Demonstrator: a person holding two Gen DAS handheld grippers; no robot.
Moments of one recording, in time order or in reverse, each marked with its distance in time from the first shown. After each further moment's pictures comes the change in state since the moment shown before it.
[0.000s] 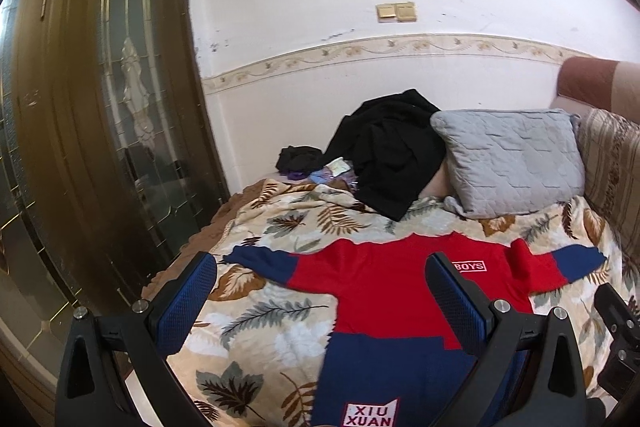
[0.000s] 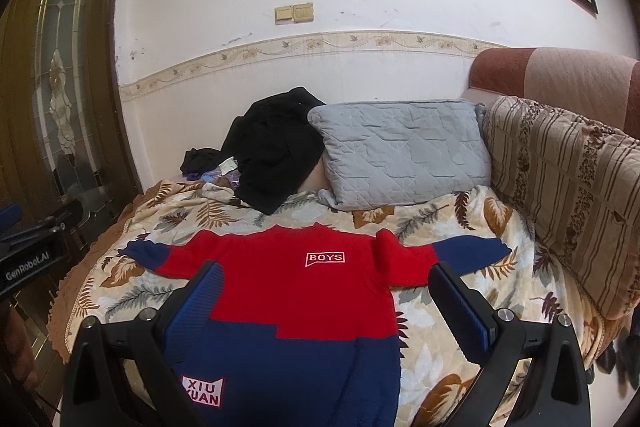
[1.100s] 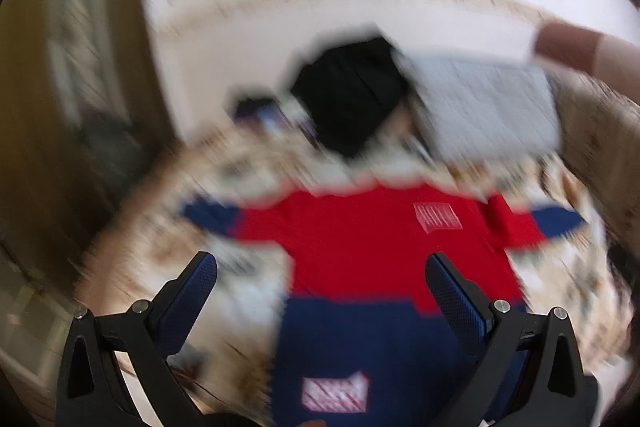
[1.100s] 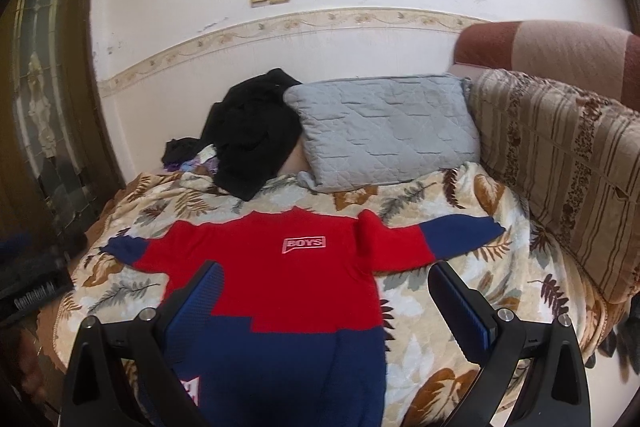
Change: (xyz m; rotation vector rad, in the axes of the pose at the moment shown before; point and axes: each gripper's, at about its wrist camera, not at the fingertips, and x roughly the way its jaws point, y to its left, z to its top) left arm 0.085 -0.023 -0.039 0.005 0.283 -0.216; right arm 0.045 -0.046 -0.013 0.061 0.057 -0.044
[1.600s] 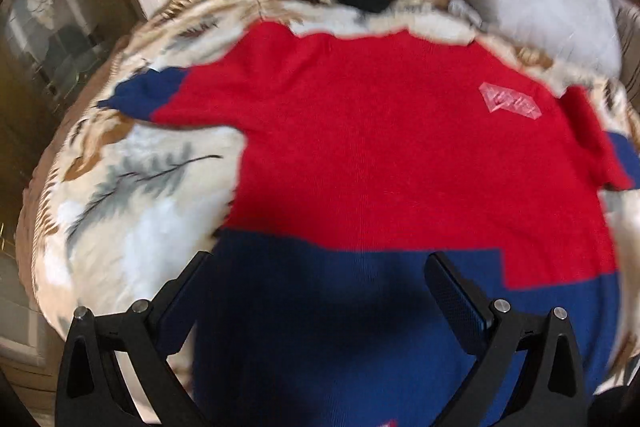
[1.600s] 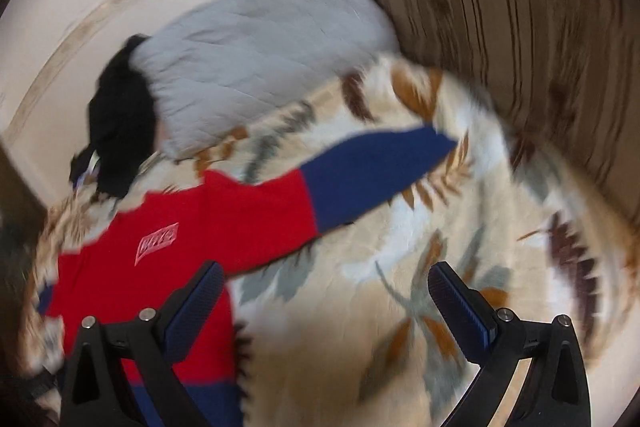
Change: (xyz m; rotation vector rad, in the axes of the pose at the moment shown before) left arm 0.218 -0.002 -0.045 -0.021 0.354 0.080; right arm 0.207 -0.211 -0.025 0.383 0.250 -0.124
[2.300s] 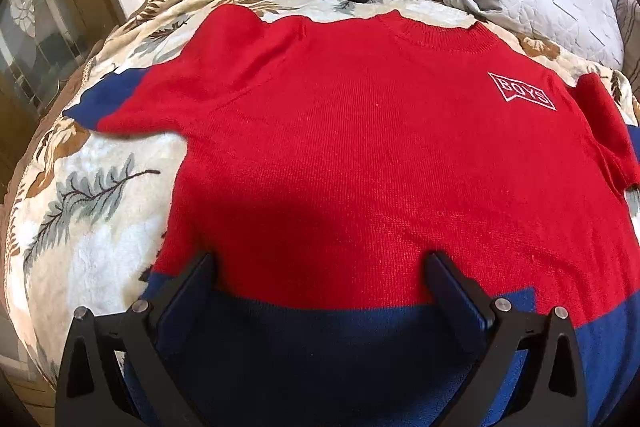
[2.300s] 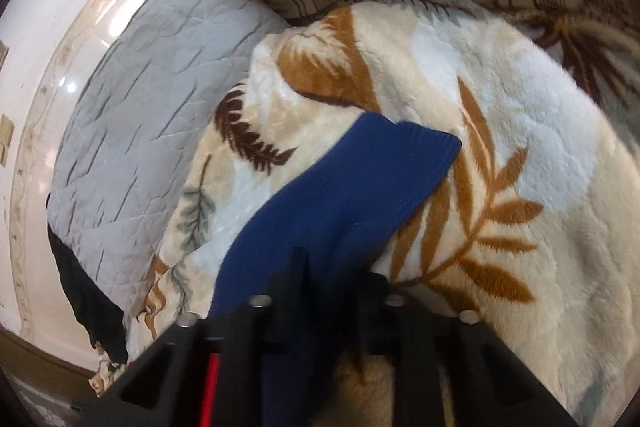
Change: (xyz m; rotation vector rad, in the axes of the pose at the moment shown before) left arm 0.040 -0.020 0.008 0.031 -0.037 -0.034; right arm 0.139 -0.074 0.056 0.466 -0.057 0.051
